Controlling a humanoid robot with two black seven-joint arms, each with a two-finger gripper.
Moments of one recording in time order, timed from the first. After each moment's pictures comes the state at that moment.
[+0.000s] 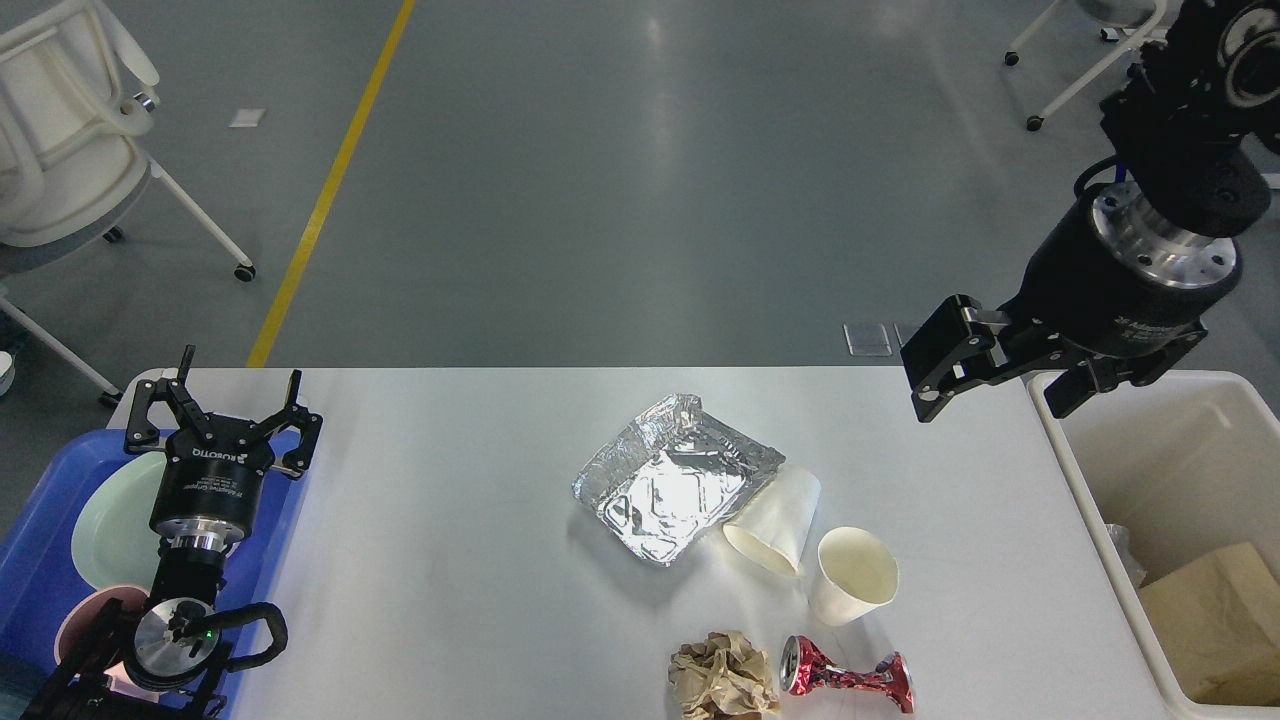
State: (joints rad) left arm -0.20 0.12 -1.52 -0.87 0.21 -0.55 -0.24; right arm 2.52 -0.37 -1.24 1.64 -0.04 0.83 -0.18
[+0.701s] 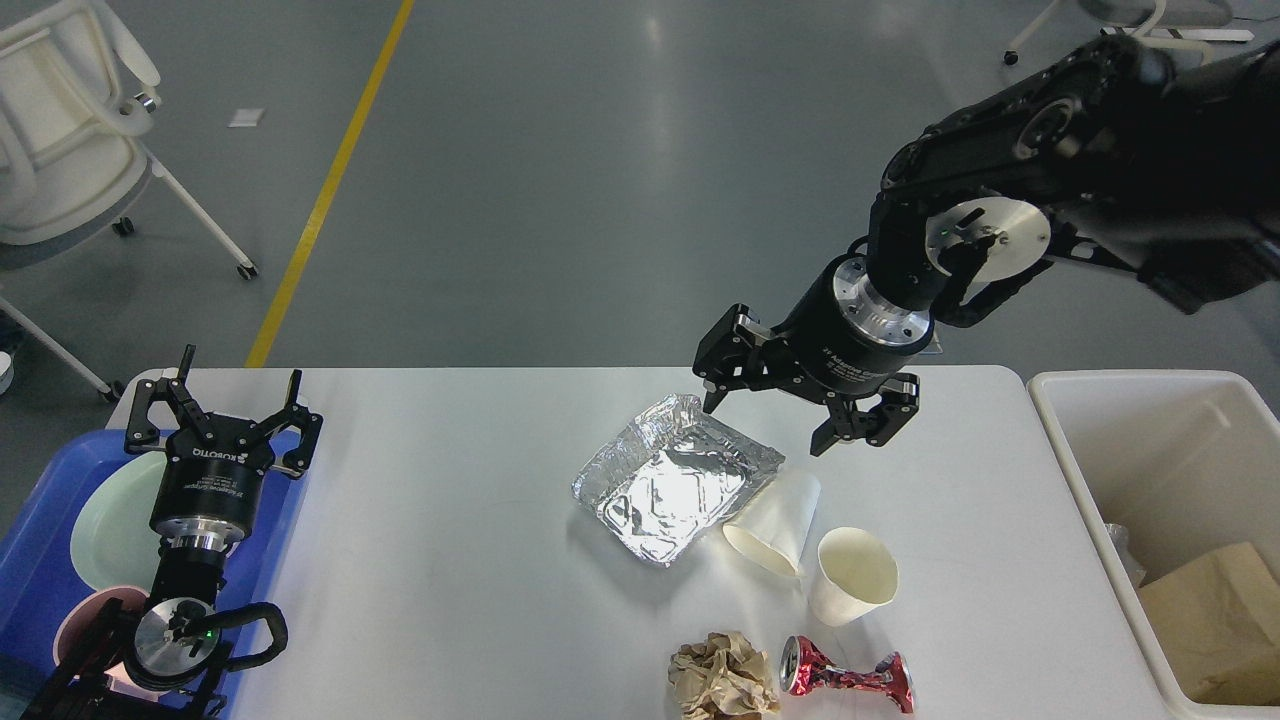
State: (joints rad) left arm -0.20 0.12 -1.52 -0.87 0.21 -0.55 -0.24; right arm 2.20 -0.02 -1.21 1.39 0.59 0.63 -0.19
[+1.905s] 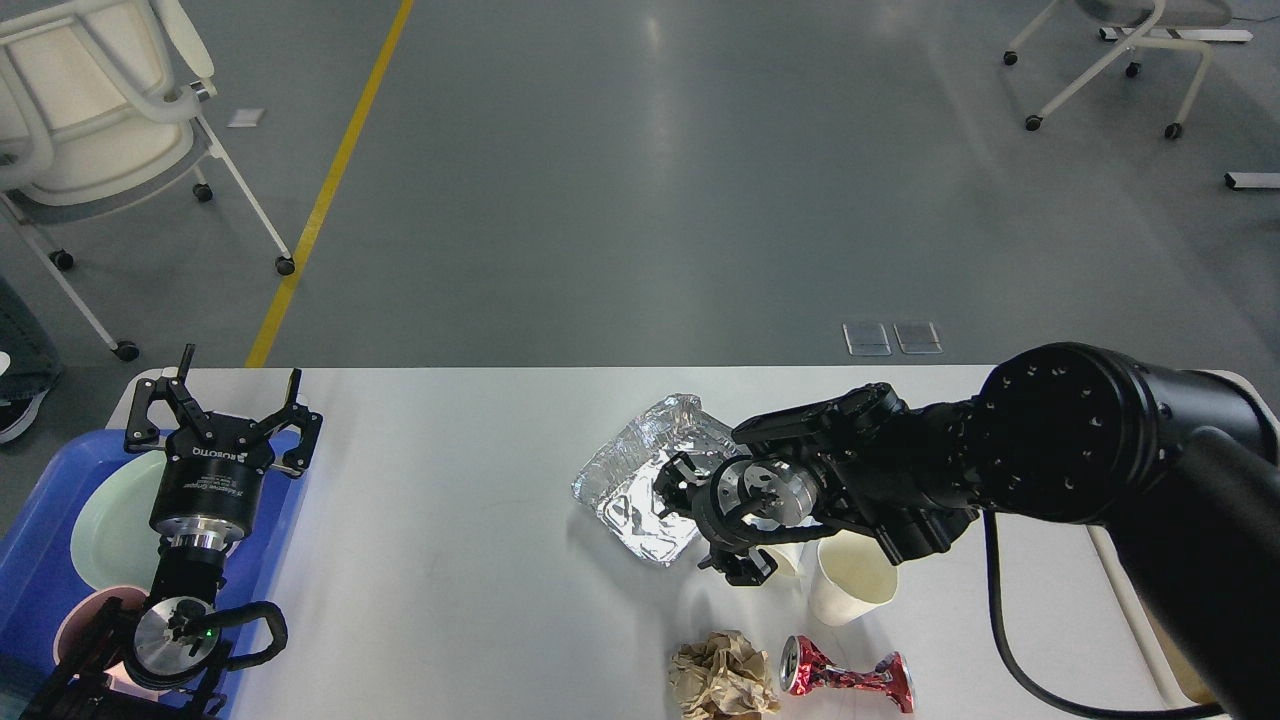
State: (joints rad) left arm -0.20 0.12 -1.52 -0.87 0.21 -0.55 -0.24; right arm 1.40 0.20 -0.98 0.88 0.82 0.03 -0.26
